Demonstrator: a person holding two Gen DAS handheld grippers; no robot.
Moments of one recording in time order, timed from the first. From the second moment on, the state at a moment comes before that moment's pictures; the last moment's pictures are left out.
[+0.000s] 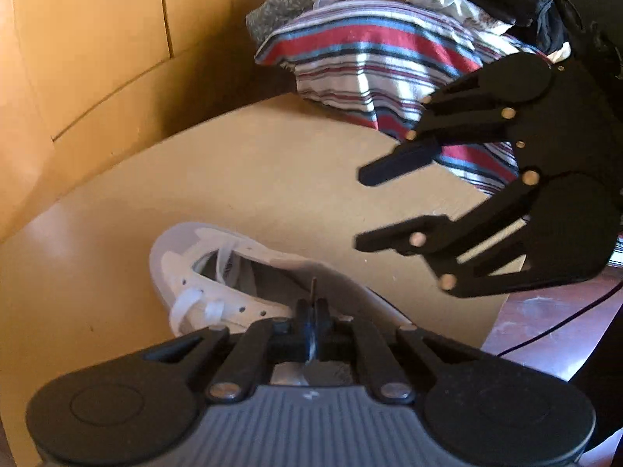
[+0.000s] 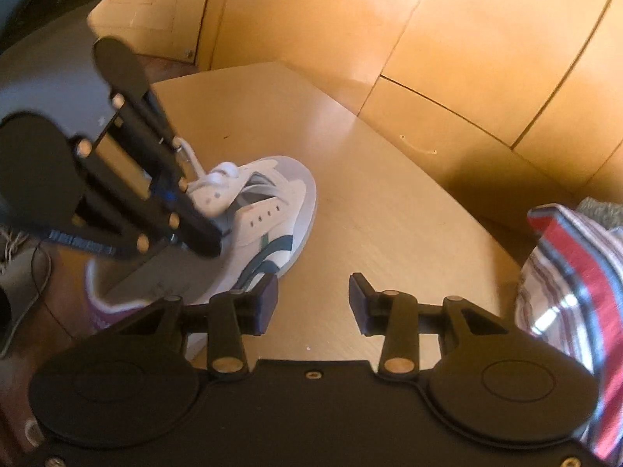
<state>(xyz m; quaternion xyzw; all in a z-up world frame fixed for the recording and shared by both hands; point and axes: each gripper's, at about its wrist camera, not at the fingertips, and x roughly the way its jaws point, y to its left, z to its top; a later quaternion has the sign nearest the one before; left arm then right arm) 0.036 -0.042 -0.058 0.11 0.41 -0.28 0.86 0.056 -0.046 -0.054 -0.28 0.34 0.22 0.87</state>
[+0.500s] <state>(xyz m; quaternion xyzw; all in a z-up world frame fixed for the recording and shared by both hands) 0.056 -0.010 -0.031 0.06 0.37 -0.25 0.89 0.069 -0.021 -0.054 -0.26 0.34 0.24 0.87</state>
